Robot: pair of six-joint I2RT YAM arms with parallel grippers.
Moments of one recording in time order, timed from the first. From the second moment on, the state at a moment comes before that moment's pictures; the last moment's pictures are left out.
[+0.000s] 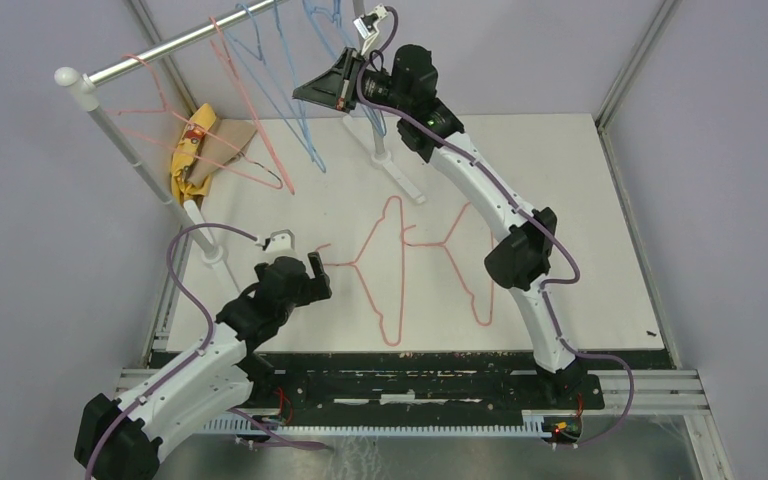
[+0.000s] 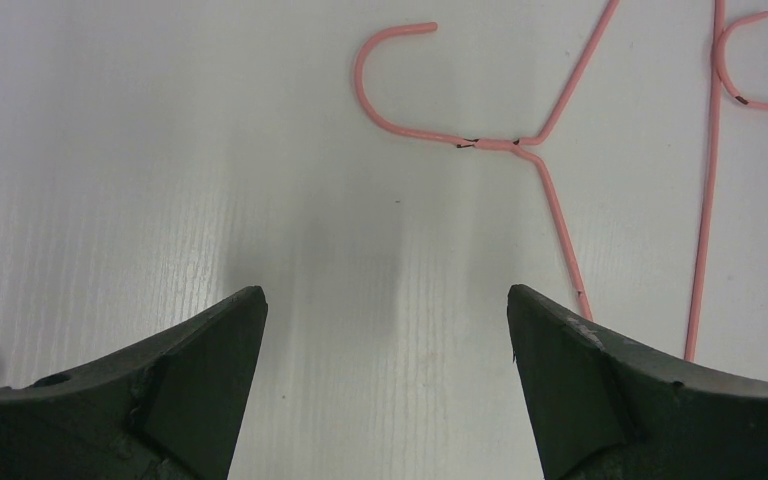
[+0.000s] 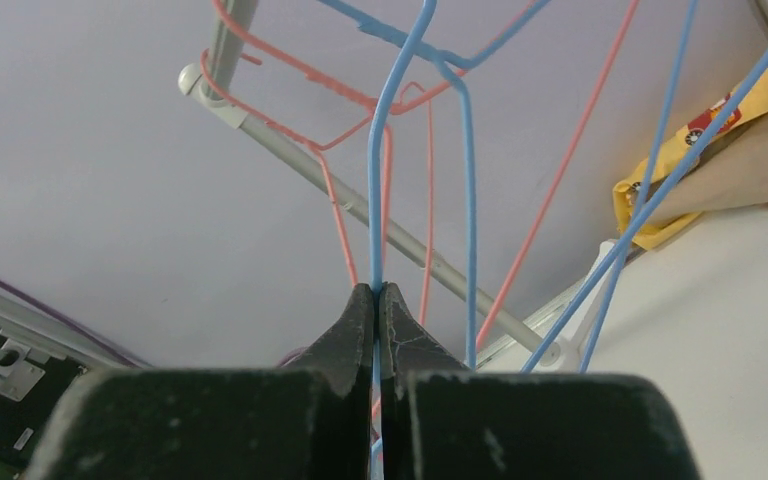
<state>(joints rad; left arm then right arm) -0.59 0.74 0.39 -0.37 -0.40 -0.62 0.66 2.29 2.52 0.02 -0.63 0.94</state>
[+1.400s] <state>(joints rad) -0.59 0.89 0.43 -0.36 -0.41 -0.62 0.62 1.44 1.46 -0.17 -0.27 0.32</state>
